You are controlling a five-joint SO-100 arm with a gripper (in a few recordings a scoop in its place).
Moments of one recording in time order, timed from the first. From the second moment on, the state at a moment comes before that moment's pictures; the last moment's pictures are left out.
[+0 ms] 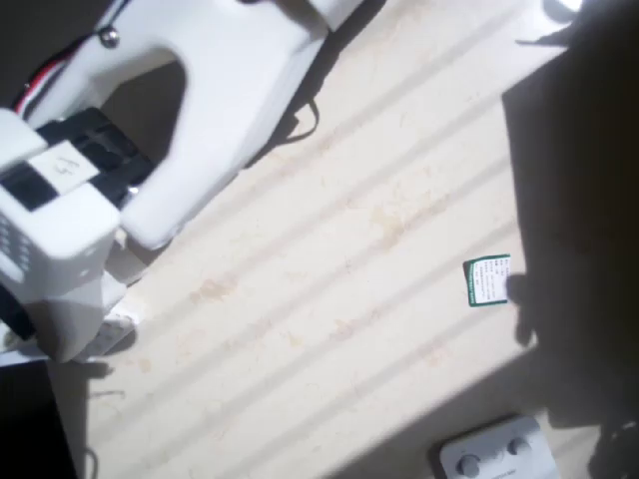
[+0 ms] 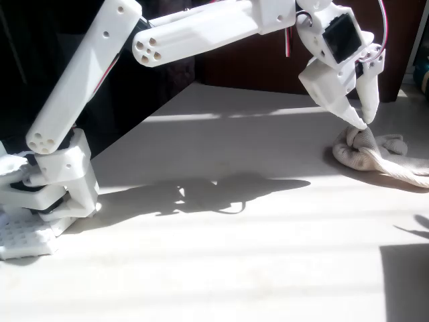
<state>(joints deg) -29.6 43.9 28.1 68.9 -5.4</state>
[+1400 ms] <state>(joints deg) -33.0 29.3 21.2 58.7 -5.4</state>
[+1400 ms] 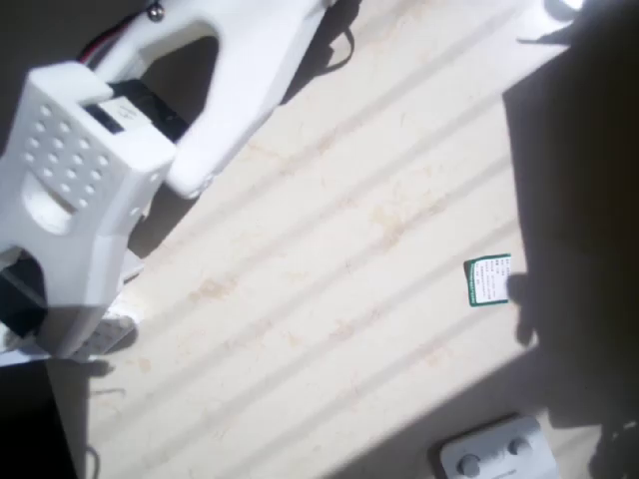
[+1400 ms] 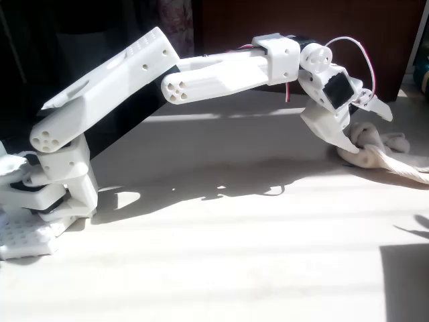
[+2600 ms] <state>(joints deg) -28.9 35.9 20.8 68.5 -5.9</state>
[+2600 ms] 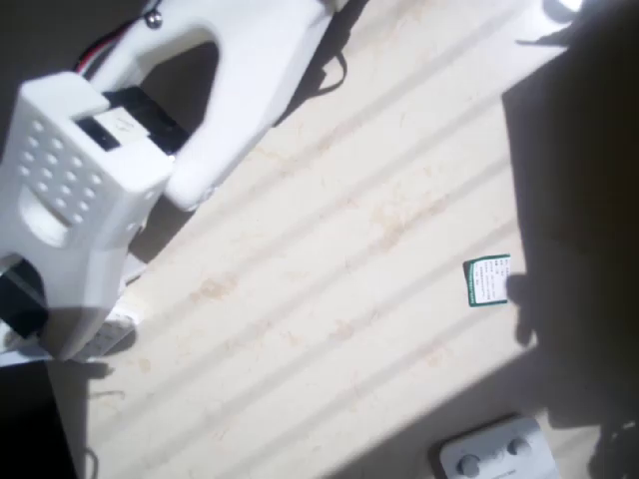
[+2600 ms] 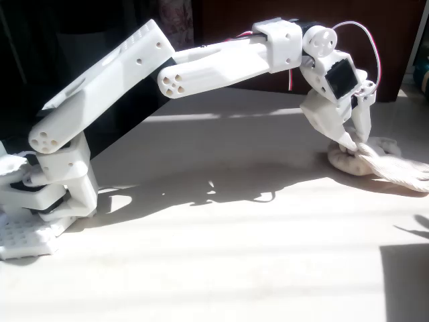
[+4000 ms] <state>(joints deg) 23.4 42.8 20.7 97.8 -19.9</state>
